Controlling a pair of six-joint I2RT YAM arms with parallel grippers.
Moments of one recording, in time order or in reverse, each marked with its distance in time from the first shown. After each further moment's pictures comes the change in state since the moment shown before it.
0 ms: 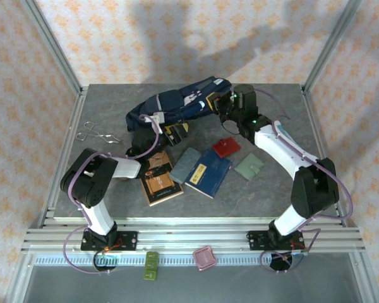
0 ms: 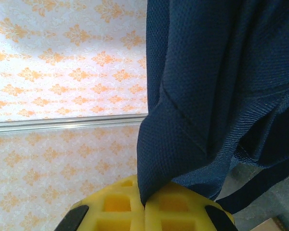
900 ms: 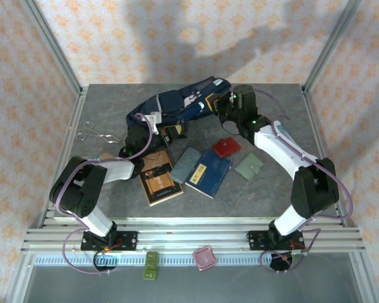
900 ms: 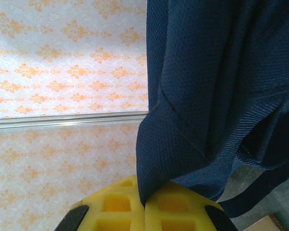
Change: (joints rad) left arm 0.043 -0.127 -0.024 -0.164 0.078 0.090; right arm 0.003 0.000 -0.008 -0.002 -0.003 -0.011
